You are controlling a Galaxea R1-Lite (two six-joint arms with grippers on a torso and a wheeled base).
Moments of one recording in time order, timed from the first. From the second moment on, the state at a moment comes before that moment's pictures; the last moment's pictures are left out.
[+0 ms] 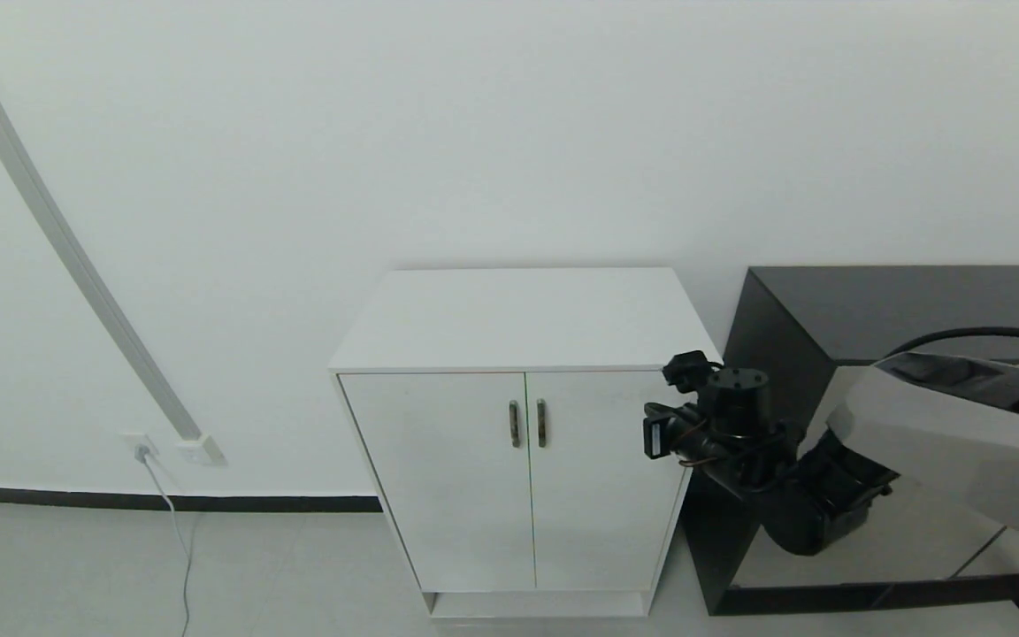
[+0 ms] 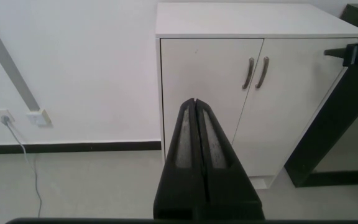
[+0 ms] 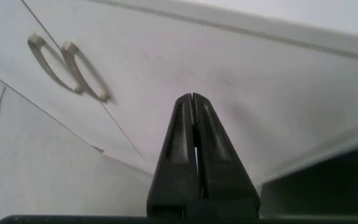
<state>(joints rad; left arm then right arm) 0.00 0.00 0.00 0.00 0.00 -0.01 0.46 2.31 -1.00 -1.08 -0.11 0.05</state>
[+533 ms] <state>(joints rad) 0.00 0.00 0.00 0.00 0.00 -0.01 0.27 1.91 -0.41 -1.23 -0.12 0.05</state>
